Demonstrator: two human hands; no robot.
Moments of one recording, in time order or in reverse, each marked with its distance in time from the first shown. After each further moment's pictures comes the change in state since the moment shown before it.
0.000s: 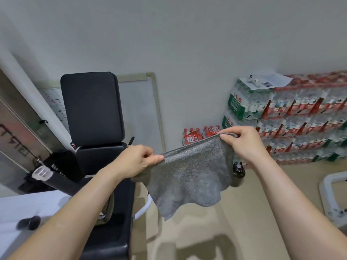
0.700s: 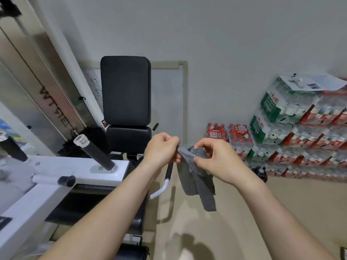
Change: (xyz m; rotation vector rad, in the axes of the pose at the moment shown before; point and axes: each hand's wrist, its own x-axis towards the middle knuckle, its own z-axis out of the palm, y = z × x) left_hand -0.035 0.048 0.014 -0.840 0.309 -0.529; right_hand -0.058 -0.038 0.073 -0.177 -0.477 -0.345
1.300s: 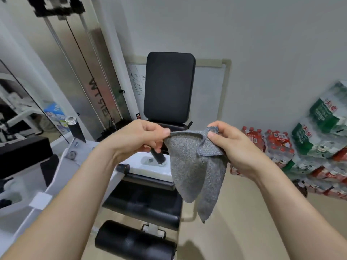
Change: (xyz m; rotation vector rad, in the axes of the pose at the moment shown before) left_hand -0.013 -0.021 -0.218 0.108 -0.272 0.111; right_hand 0.039 -0.104 0.074 0.679 -0.235 -0.008
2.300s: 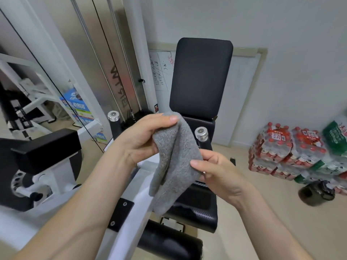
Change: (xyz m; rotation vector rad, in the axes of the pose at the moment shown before) left_hand 0.000 -0.070 -0.121 -0.722 -0.137 0.037; right_hand 0.058 0.042 0.170 0.387 -0.269 0.153
